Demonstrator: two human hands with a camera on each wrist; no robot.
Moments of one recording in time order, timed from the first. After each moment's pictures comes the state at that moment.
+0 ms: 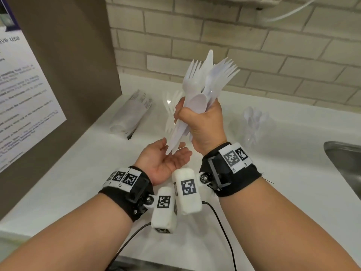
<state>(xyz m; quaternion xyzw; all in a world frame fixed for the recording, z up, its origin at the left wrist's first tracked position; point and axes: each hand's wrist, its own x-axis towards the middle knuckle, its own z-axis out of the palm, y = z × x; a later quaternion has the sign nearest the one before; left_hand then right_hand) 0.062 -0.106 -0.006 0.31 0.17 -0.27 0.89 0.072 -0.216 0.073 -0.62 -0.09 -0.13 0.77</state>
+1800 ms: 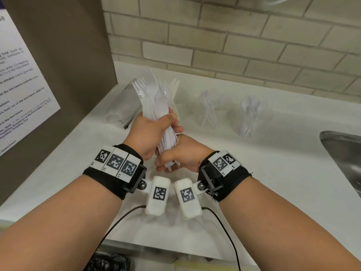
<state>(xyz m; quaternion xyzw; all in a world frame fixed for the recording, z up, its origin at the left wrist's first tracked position) 0.048 -0.109 0.037 0.58 0.02 0.01 0.81 0.046 -0.221 0.016 -0.72 -0.09 0.31 0.61</state>
